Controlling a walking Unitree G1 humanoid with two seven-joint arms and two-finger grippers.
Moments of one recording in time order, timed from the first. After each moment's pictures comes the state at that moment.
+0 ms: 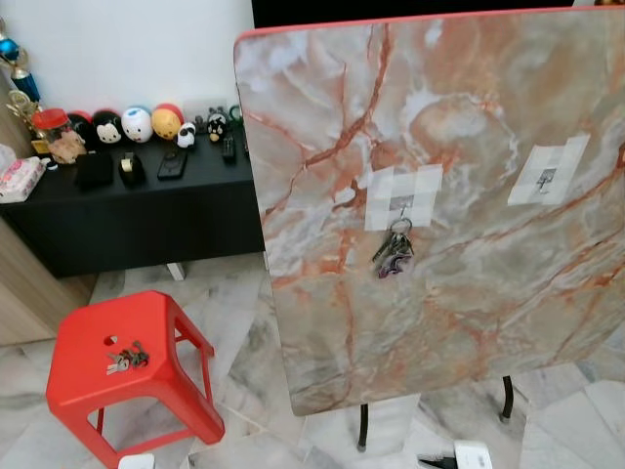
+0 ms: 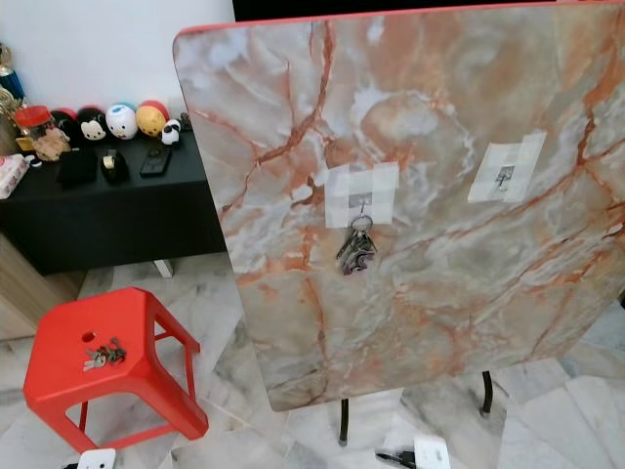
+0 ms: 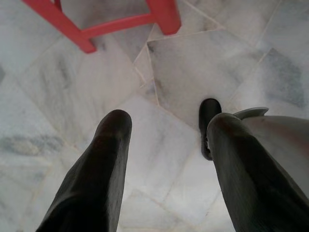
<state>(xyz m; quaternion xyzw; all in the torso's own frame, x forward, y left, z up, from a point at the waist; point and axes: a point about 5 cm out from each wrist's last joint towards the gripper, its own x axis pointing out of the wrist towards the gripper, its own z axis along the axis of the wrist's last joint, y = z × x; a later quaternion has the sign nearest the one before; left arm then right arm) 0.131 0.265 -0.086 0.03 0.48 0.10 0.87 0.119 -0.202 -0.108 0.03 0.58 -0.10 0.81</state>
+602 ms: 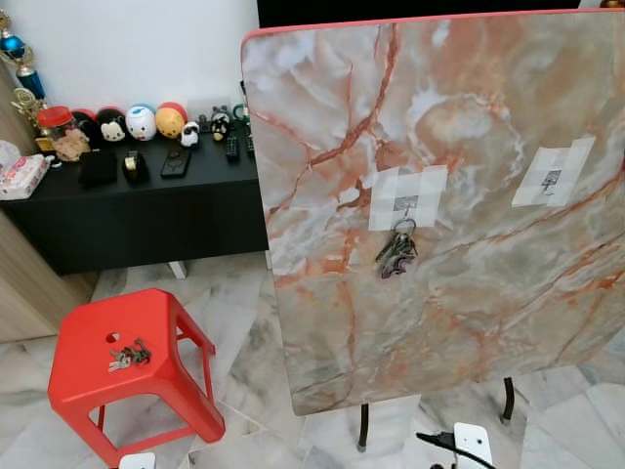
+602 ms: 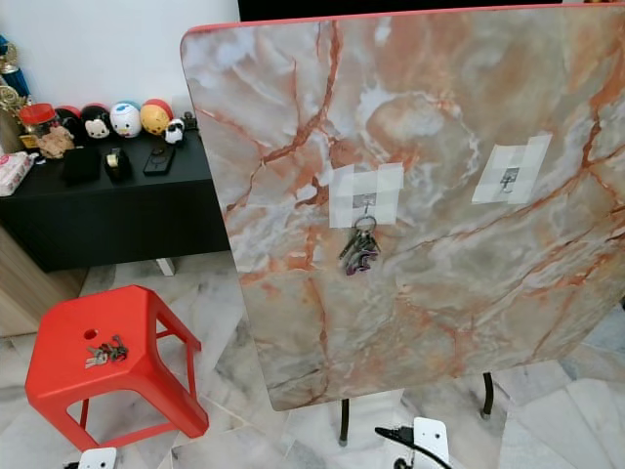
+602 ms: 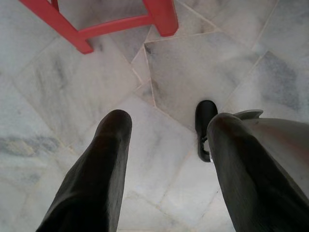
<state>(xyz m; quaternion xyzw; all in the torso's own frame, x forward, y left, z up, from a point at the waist) 0.133 0.264 -0.086 0.02 0.48 0.10 0.87 0.158 -0.196 -0.096 0.03 0.53 -0.08 0.84</state>
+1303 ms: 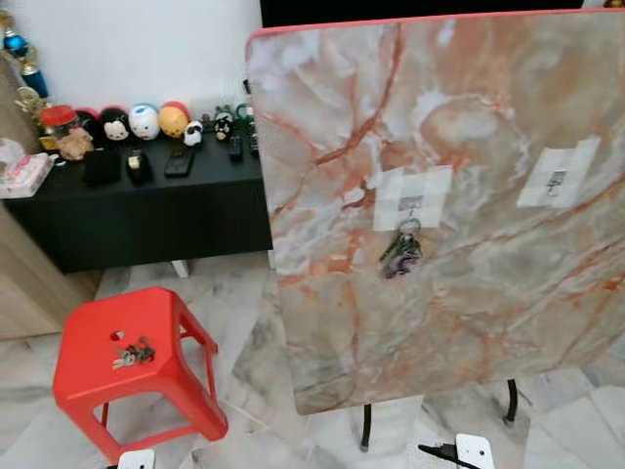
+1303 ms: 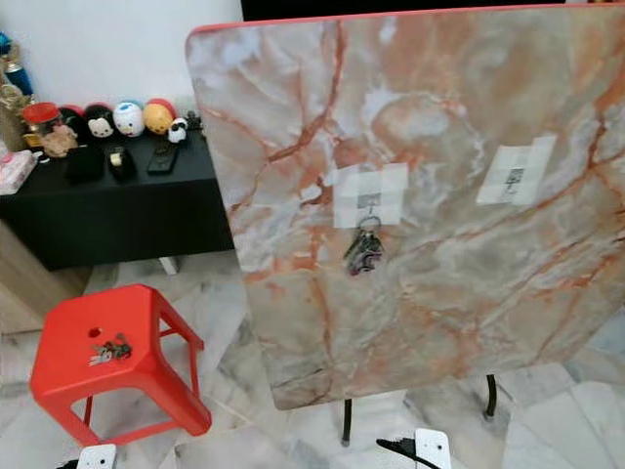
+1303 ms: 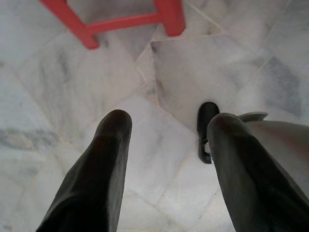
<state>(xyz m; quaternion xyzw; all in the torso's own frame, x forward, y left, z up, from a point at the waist) 0.136 0.265 -0.085 0.01 0.48 0.11 0.87 0.144 -0.198 -0.101 0.04 0.54 -0.08 0.84</state>
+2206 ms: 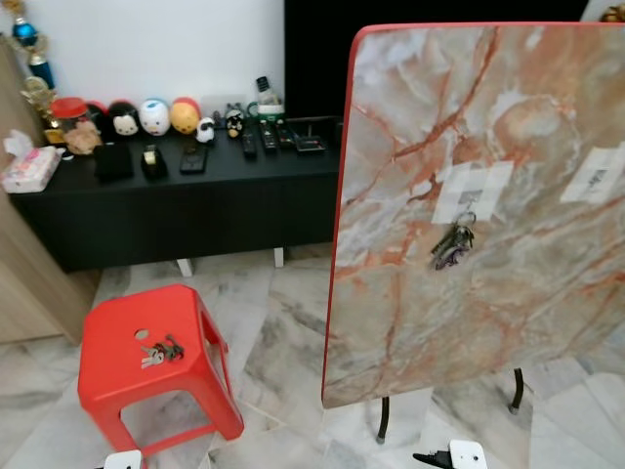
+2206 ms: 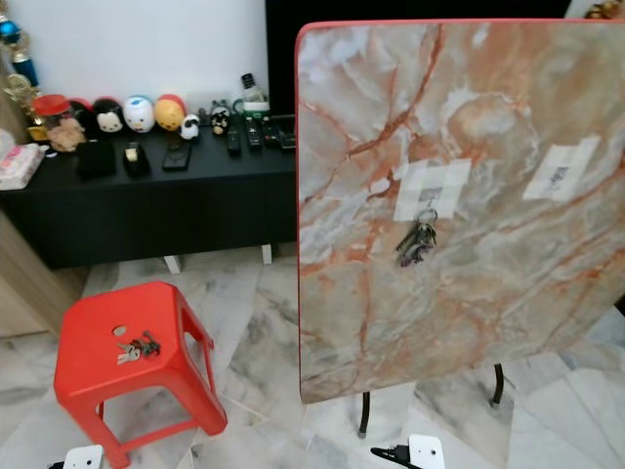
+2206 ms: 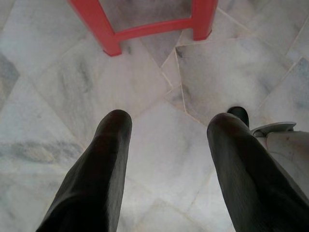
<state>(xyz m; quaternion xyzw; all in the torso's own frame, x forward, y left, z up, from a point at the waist) 0.138 0.278 -0.080 0.01 0.48 0.13 0.87 0.138 -0.193 -0.103 0.02 0.55 -0.05 0.83</state>
